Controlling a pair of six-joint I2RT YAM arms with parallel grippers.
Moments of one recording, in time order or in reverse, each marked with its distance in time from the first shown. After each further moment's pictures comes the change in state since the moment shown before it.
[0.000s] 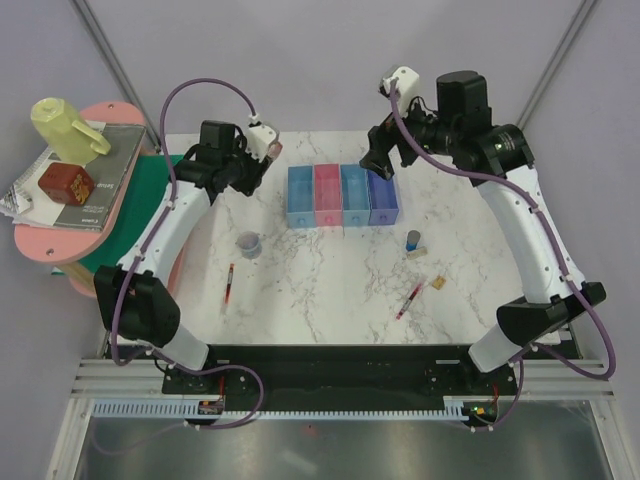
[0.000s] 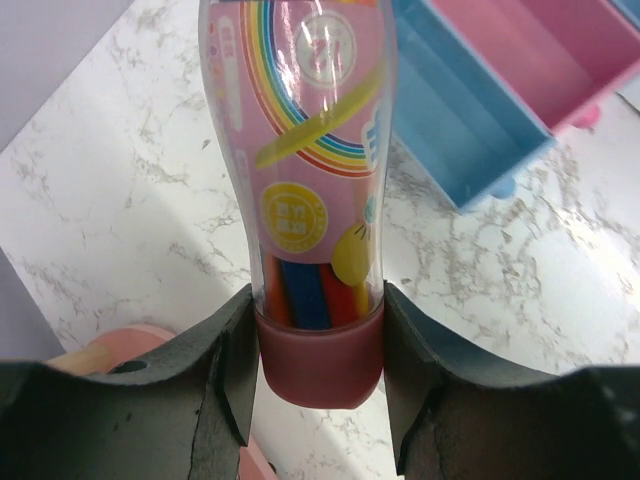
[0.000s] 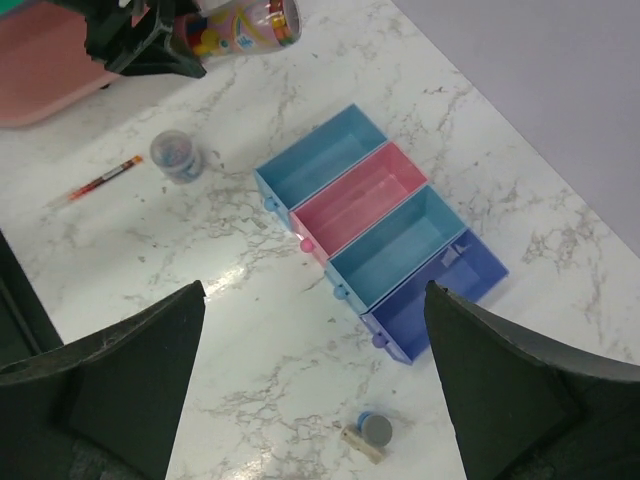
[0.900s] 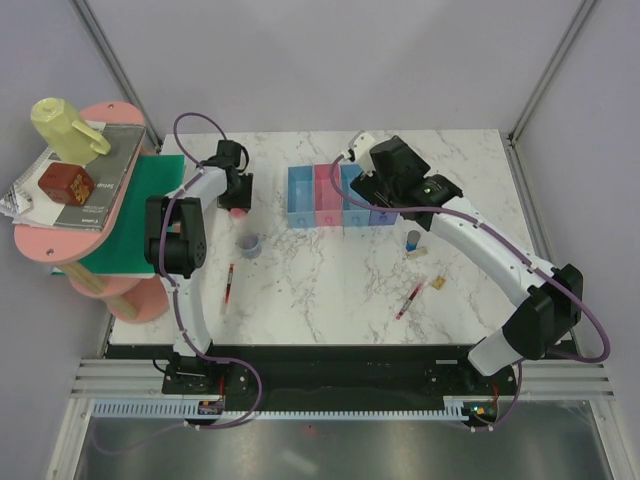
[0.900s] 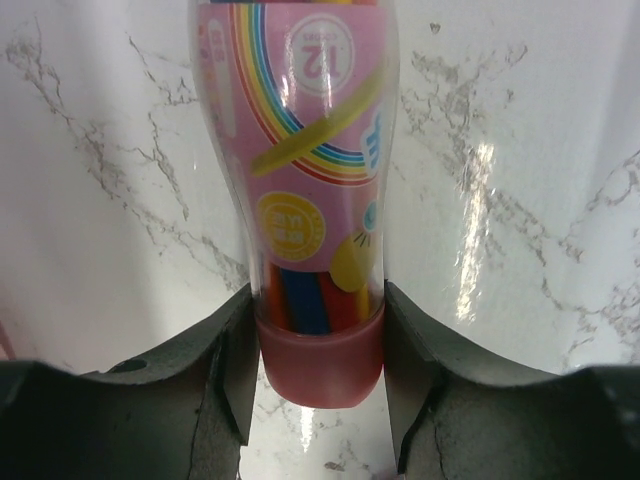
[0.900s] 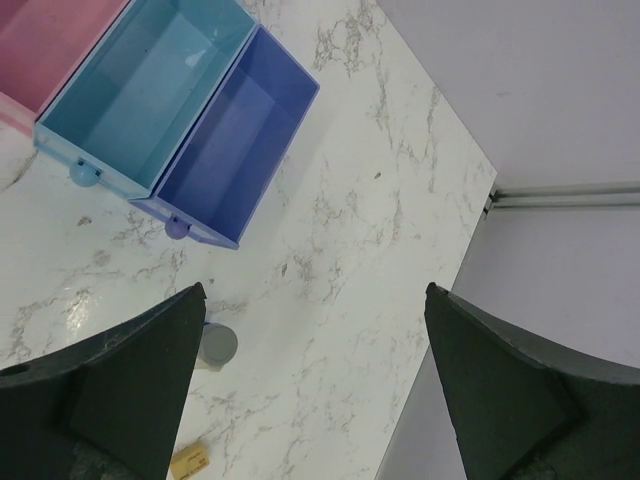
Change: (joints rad) left arm 0.135 0.545 0.107 0.040 -0.210 -0.502; right arm 0.199 -0.051 -0.558 0.336 0.877 -0.180
